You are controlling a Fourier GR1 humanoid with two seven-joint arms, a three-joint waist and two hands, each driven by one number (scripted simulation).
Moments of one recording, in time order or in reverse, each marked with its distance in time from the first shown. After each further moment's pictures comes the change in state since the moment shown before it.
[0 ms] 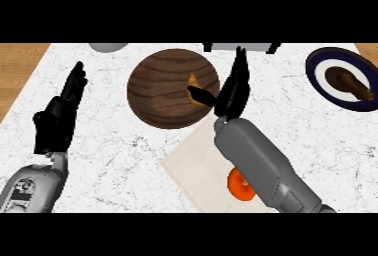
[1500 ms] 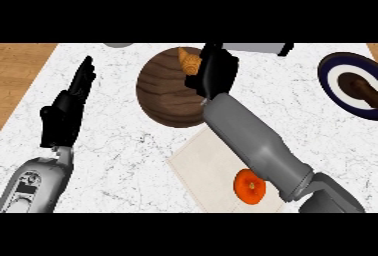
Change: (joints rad) left arm -0.049 0.008 -0.038 0.013 0.026 -0.003 0.006; right arm -0.276 -0.006 0.181 0.191 0.628 0.392 0.629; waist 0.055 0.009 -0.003
